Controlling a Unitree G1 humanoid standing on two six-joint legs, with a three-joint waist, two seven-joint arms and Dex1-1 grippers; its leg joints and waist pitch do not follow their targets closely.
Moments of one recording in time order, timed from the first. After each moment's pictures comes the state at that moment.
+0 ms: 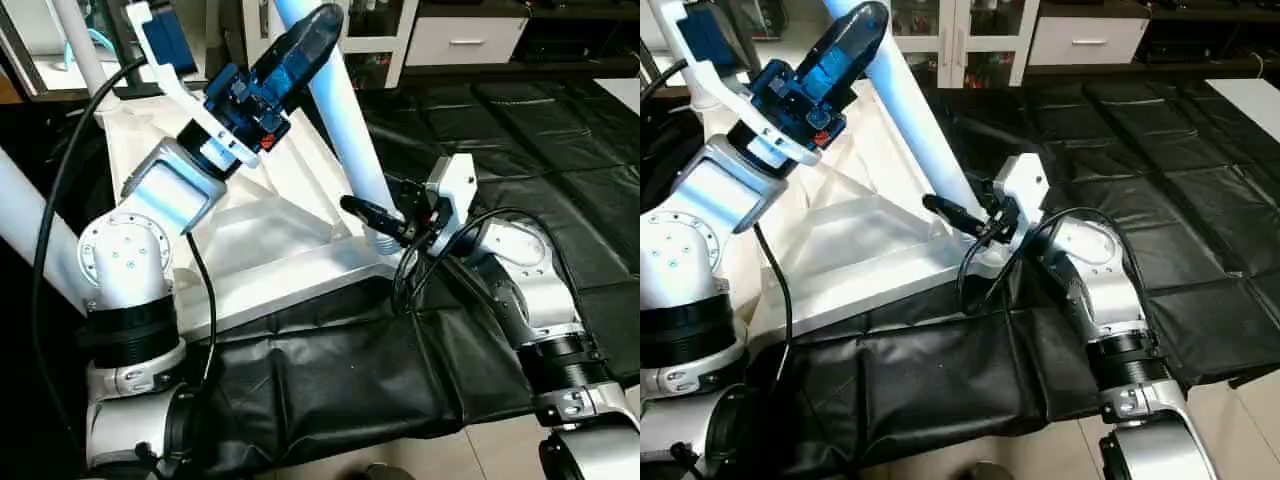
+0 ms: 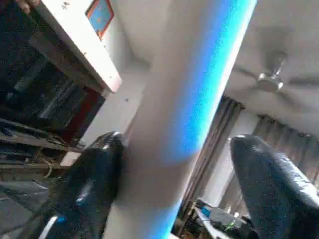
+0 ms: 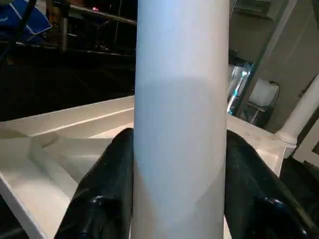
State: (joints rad) left arm -0.75 0.10 0.30 -0.11 -0.99 0.74 -0.48; right arm -0.59 -0.31 0.10 0.35 0.29 -0.10 0.93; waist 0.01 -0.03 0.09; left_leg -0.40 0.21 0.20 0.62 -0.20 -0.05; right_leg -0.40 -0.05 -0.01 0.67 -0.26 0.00
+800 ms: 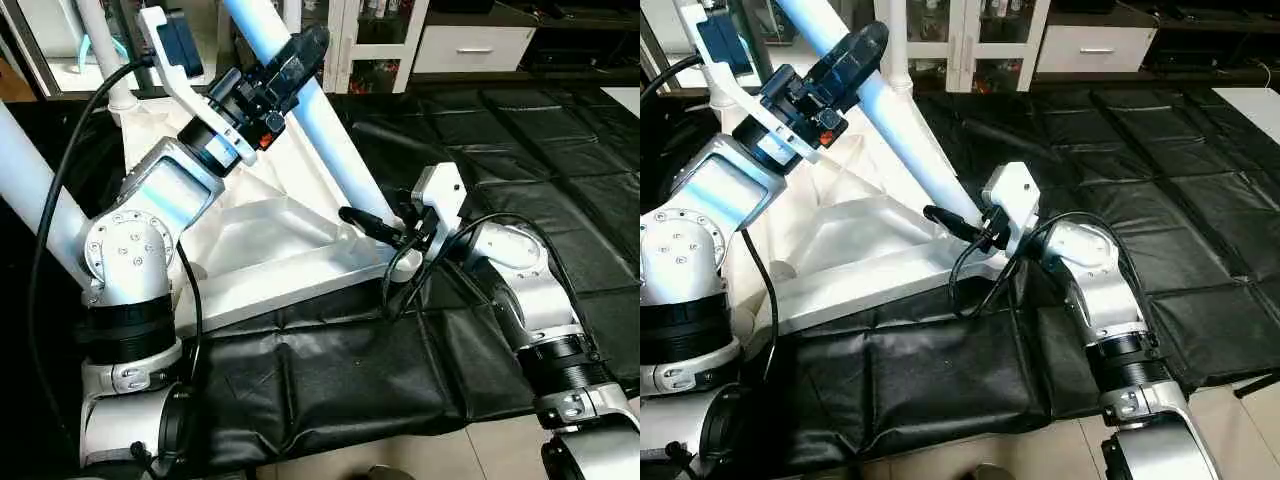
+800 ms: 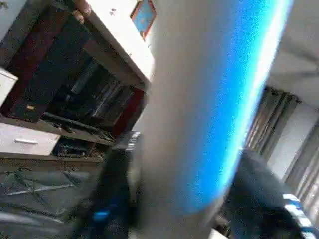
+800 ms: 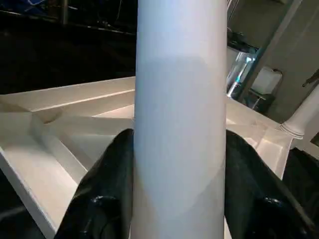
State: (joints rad) left arm -0.75 0.13 0.28 -0.08 -0.89 0.69 -0.40; right arm -0.58 -0.31 0.12 0.36 0.22 -0.09 0.89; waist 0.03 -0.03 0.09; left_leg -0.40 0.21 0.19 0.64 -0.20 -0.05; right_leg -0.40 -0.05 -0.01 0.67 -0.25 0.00
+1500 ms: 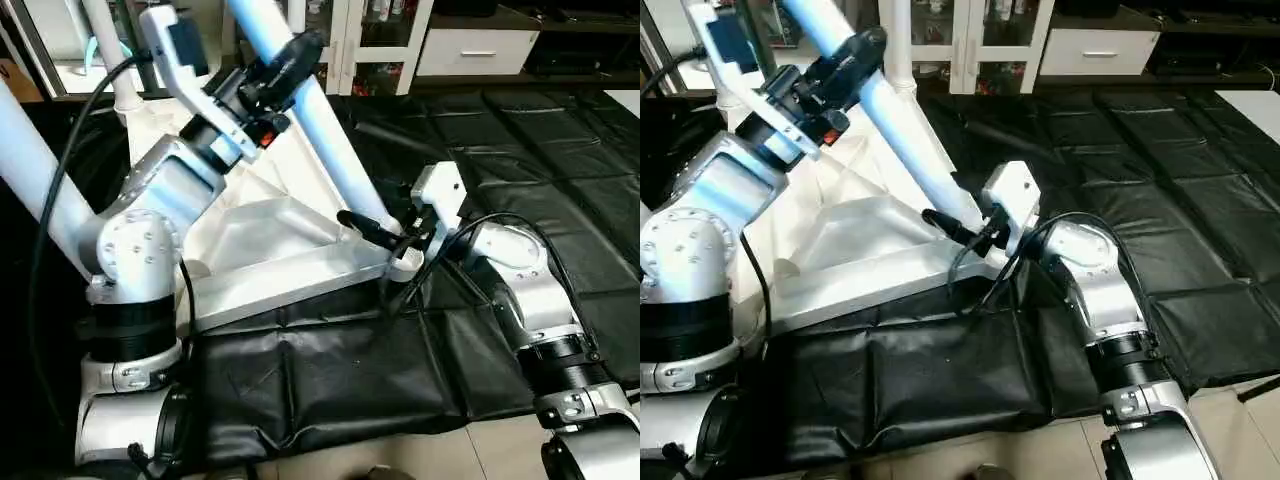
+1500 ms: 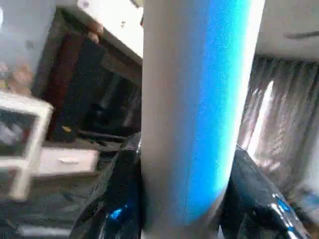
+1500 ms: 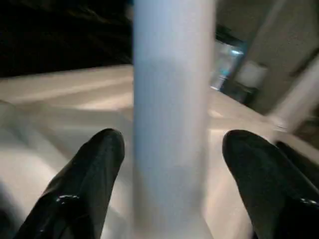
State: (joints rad) left arm -0.75 0.18 0.14 -0.10 -0.64 0.49 -0.41; right arm -0.59 -0.31 0.12 0.36 0.13 -0.08 0.77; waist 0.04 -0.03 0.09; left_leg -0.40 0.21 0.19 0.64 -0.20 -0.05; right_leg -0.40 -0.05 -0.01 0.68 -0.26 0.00
